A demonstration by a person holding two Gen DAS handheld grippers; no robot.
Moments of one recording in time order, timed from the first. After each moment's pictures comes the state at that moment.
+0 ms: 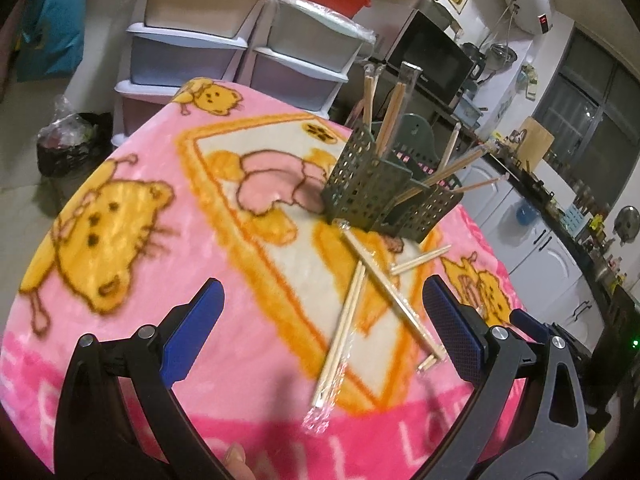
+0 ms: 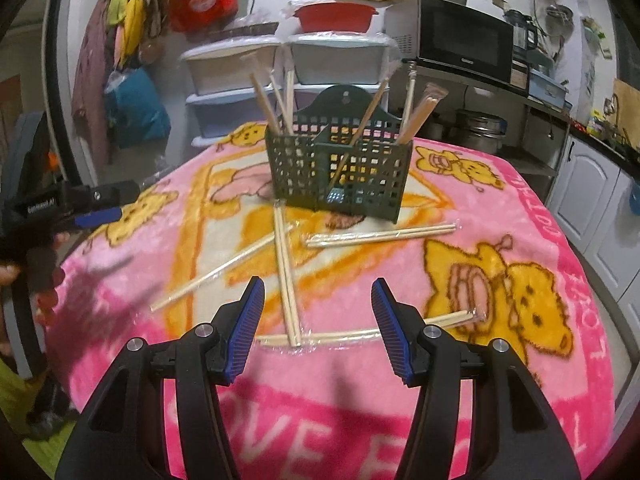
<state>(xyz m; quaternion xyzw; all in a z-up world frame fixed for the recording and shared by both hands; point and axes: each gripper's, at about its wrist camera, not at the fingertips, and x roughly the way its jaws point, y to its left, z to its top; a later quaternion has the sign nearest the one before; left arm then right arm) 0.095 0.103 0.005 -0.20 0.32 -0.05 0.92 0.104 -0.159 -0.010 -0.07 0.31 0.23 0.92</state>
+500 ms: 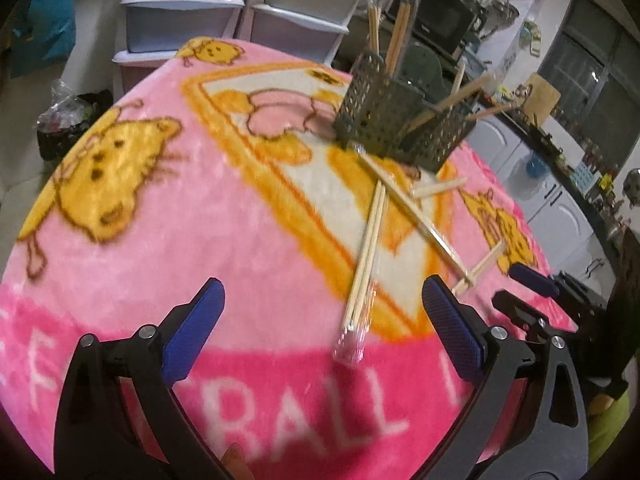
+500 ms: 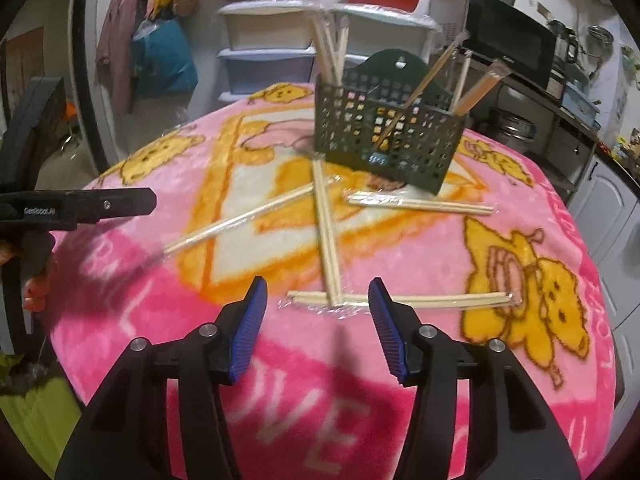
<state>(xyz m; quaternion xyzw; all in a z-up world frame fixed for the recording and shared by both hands) 0.075 0.091 -0.039 -0.16 0.39 -0.06 0.91 0.093 -0.129 -0.044 -0.14 0.34 0.26 0.89</state>
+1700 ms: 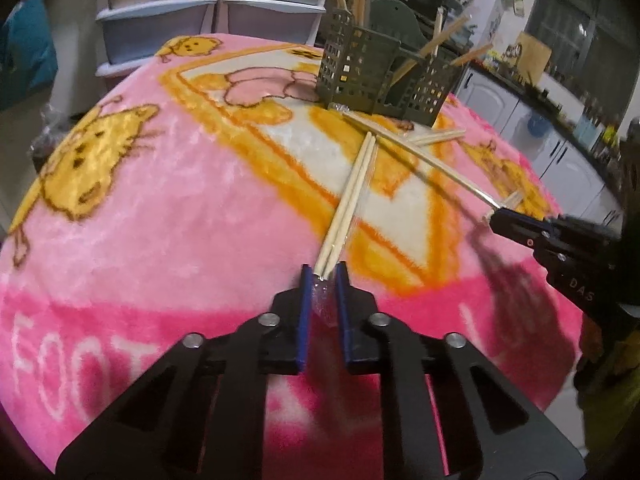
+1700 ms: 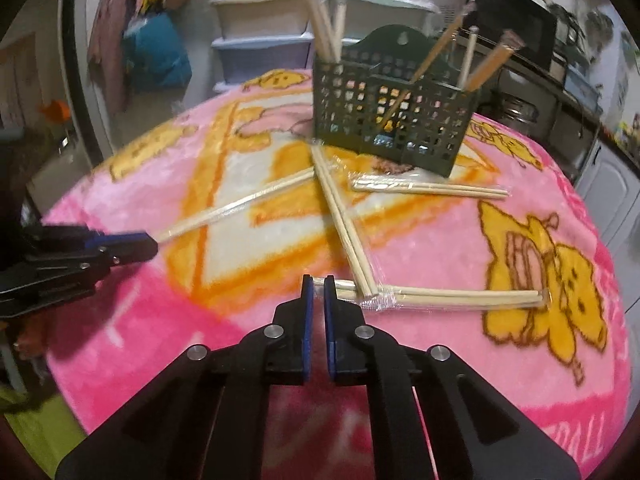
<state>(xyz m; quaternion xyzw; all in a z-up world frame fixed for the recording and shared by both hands) 0.066 0.067 -0.061 -0.11 0.40 -0.07 0.91 0.108 -0.128 -0.056 -0.11 0.36 0.26 0.89</state>
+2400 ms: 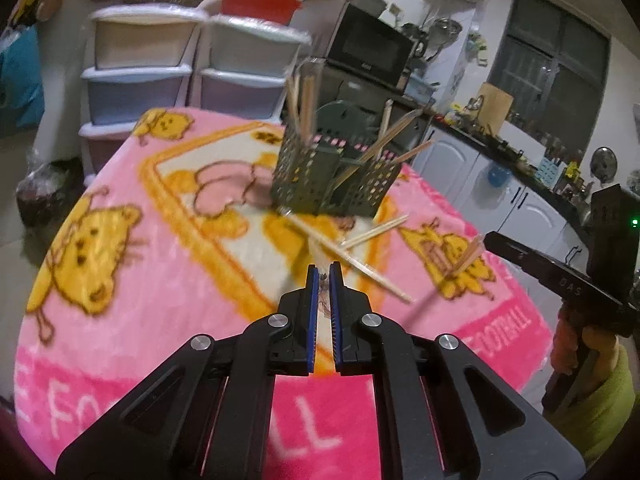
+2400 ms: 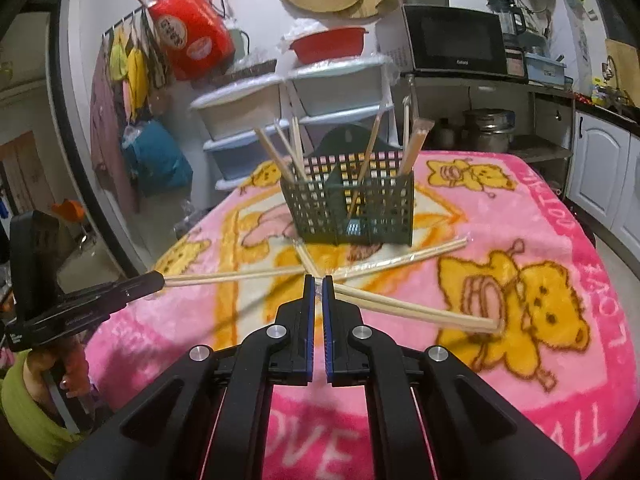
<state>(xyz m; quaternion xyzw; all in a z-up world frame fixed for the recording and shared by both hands) 0.056 0.057 0.029 -0.13 0.29 -0.12 0.94 0.103 -0.187 0.029 0.03 0.28 0.27 0.92</state>
